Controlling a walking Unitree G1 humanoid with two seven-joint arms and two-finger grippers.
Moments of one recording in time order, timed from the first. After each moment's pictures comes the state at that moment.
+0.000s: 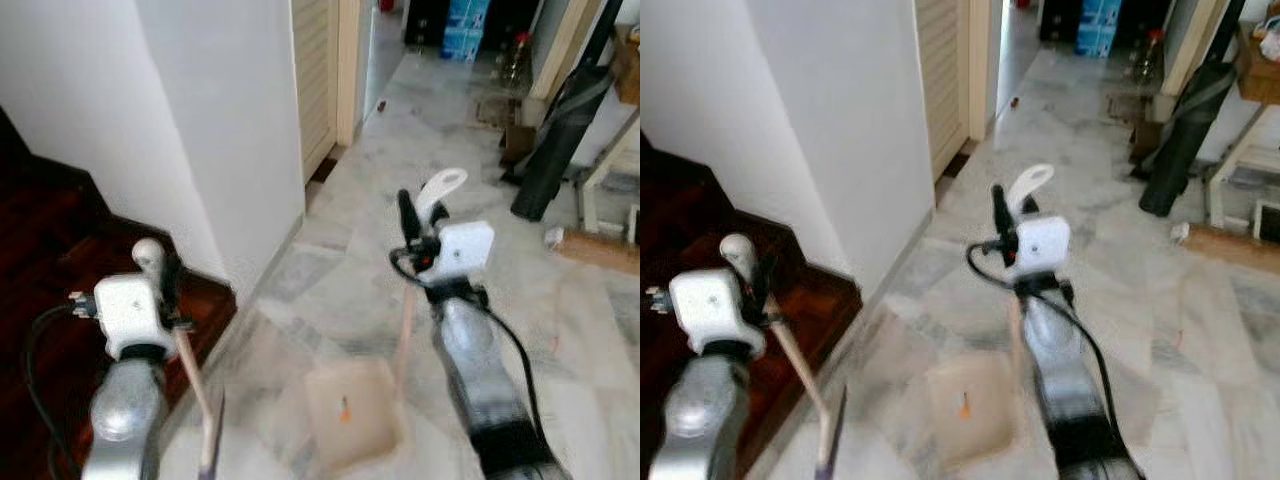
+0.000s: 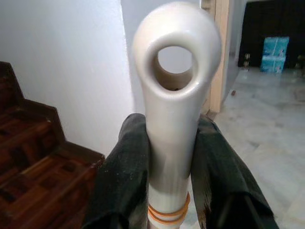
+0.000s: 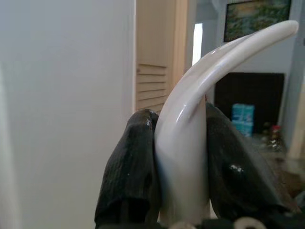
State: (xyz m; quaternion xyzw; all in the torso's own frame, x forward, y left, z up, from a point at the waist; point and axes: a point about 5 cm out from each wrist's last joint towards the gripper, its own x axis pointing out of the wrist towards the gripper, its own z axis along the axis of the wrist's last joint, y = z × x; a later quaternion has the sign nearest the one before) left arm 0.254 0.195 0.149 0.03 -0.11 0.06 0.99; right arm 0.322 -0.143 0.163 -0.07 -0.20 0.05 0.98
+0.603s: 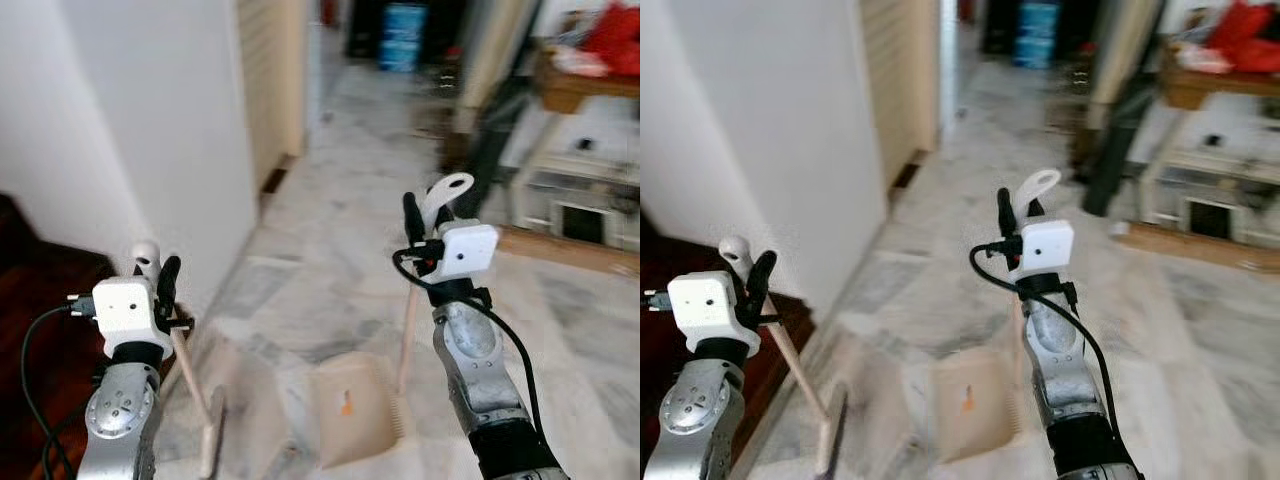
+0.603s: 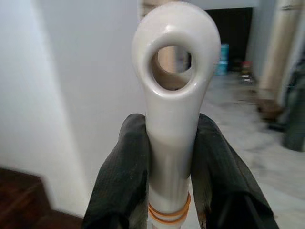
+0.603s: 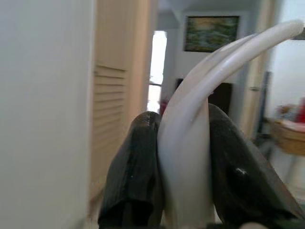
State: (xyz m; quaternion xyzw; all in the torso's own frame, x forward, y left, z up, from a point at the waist) left arm 0.249 0.204 0.147 0.03 -0.11 0.07 0.99; right arm 0.321 -0.132 0.163 -0.08 -0.20 0.07 0.97
